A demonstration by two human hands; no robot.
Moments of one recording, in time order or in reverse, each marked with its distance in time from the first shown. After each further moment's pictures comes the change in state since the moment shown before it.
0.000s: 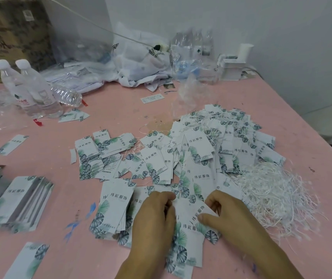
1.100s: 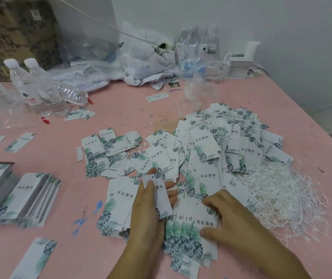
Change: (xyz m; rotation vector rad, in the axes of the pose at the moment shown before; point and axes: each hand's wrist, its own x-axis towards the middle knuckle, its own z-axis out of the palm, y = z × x) left_hand 0.019 0.009 -0.010 -1.345 0.176 -0.474; right_hand 0.000 -0.003 0.004 -0.245 -0.134 -0.173
